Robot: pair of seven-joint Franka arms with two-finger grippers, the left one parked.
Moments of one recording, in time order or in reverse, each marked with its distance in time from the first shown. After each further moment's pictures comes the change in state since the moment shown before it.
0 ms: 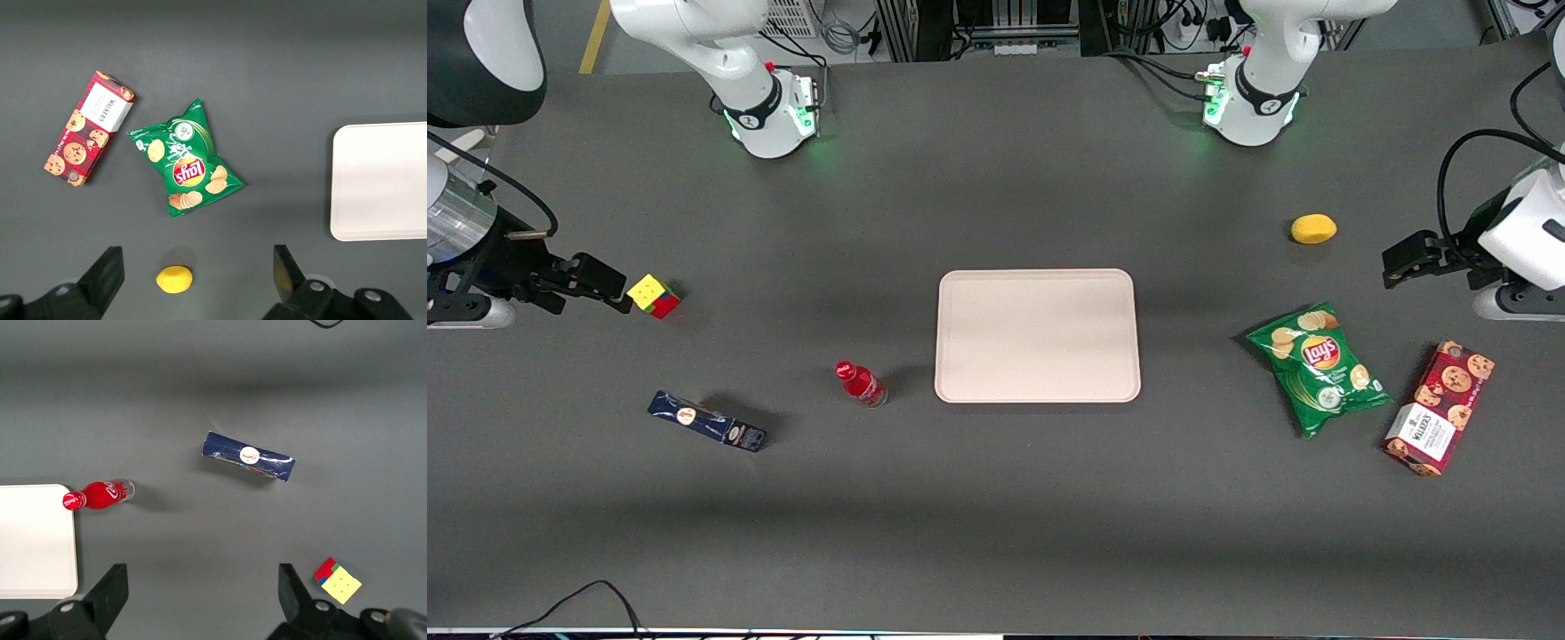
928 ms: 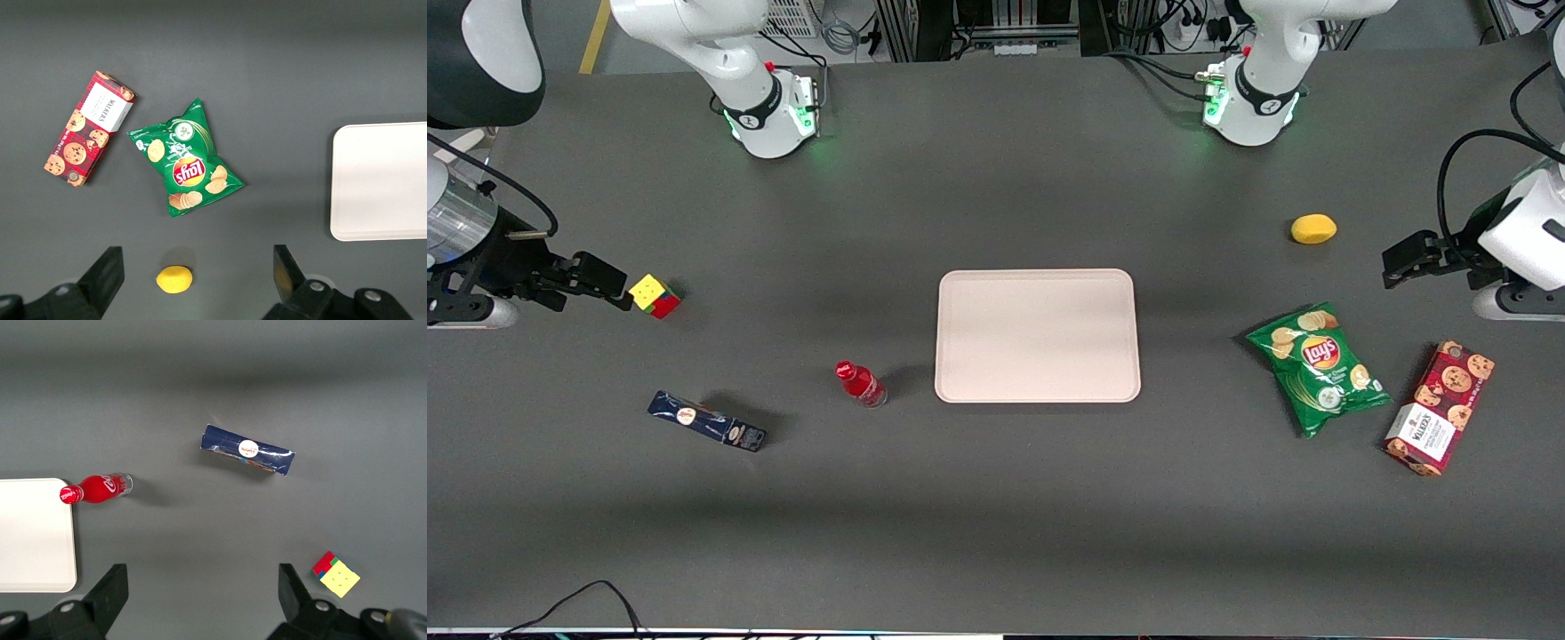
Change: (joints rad) arm 0.001 0.002 -0.003 0.003 0.000 -0.021 -0.004
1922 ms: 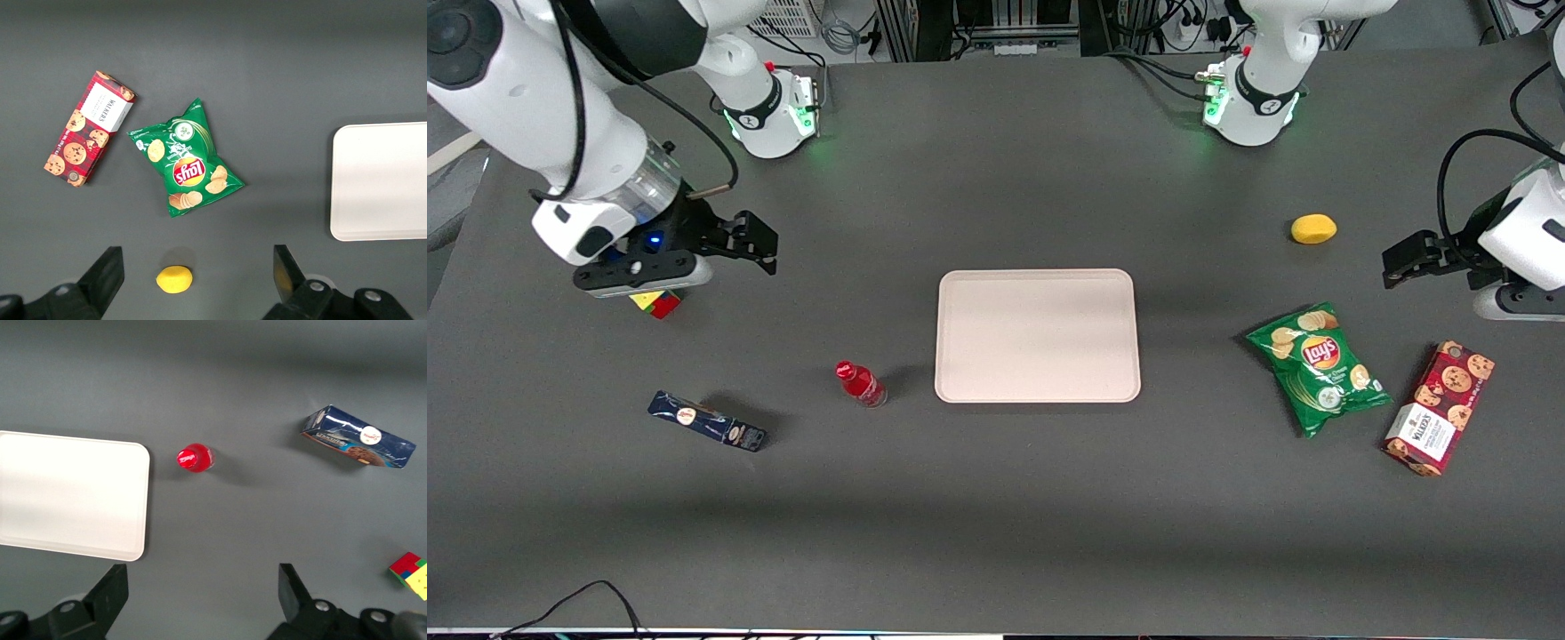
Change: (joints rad) arm 0.376 0.007 -0.062 0.004 0.001 -0.002 0.191
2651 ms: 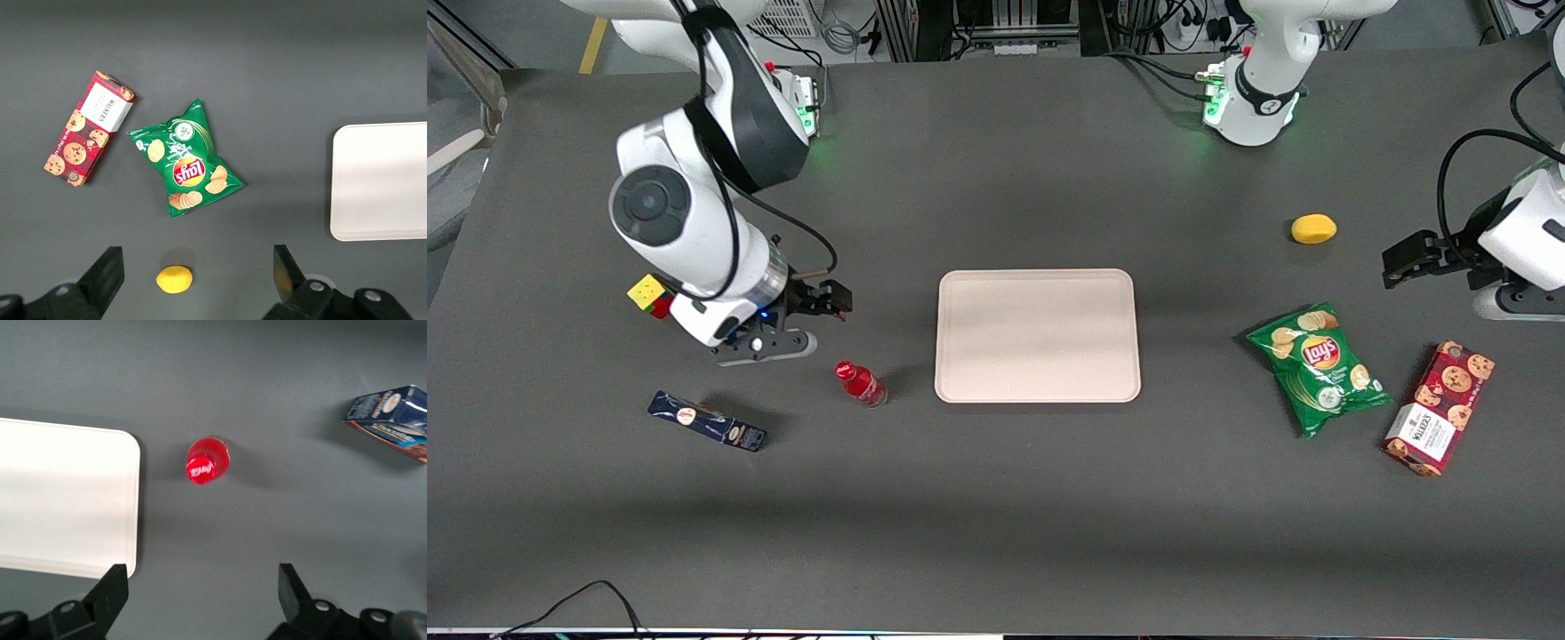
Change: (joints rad) arm 0.008 0.234 0.051 -0.002 -0.001 0.121 0.037
